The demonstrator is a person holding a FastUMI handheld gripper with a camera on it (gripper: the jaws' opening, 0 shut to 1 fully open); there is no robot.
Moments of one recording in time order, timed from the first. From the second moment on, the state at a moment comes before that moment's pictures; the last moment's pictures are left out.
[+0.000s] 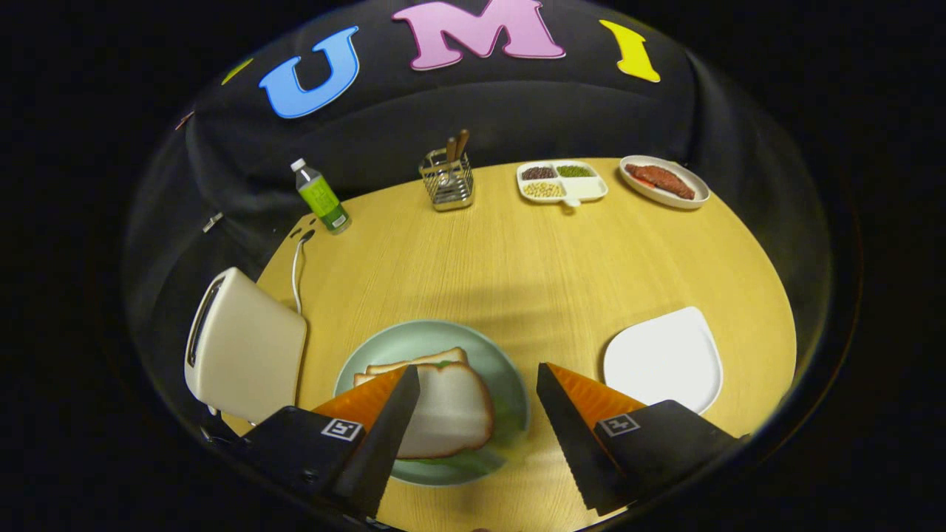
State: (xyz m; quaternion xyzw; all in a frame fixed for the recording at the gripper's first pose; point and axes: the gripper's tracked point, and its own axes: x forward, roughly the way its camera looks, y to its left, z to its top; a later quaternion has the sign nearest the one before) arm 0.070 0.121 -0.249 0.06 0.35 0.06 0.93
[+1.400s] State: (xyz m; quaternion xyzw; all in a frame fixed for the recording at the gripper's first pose) arm -0.012 -0.095 0.020 -0.02 0.04 0.08 1.00
